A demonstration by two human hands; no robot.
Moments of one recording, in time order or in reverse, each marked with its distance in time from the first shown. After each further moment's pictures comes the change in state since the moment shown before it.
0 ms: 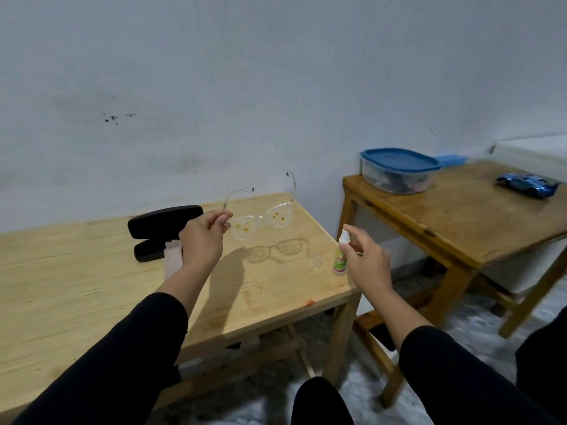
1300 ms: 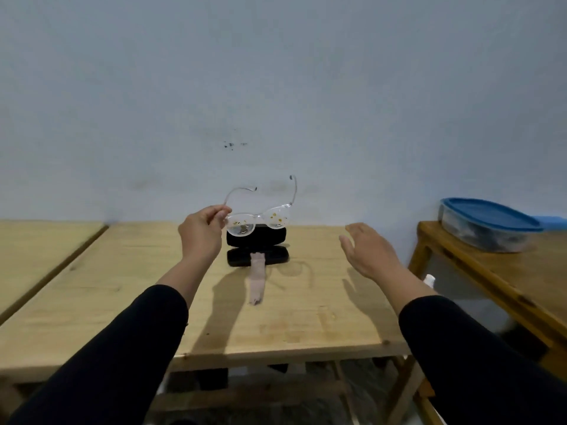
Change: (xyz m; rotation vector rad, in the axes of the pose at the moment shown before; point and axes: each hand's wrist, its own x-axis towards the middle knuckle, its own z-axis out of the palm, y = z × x) left_hand 0.021 0.011 -0.154 0.014 0.289 0.046; right_hand 0.041 -0.129 0.075 -0.494 -0.351 -0.430
